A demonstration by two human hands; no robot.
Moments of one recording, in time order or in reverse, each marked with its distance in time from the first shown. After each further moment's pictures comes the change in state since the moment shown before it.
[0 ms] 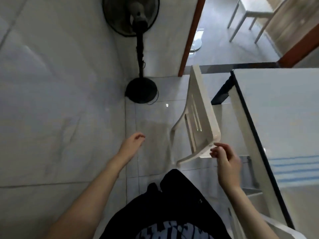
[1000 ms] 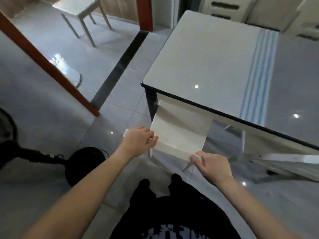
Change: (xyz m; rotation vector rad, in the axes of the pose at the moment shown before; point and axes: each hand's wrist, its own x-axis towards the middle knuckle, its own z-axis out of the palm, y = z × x) left_hand 0.328 0.271 0.119 1.115 -0.633 1.550; right_hand 0.139 -0.016 0.086 -1.023 0.282 0.363
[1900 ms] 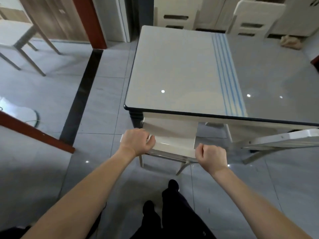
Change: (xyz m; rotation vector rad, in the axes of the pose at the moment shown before) left_hand 0.096 -0.091 -0.015 0.003 -0.136 0.162; right_hand 0.074 -0.071 0.002 0.022 0.334 0.475
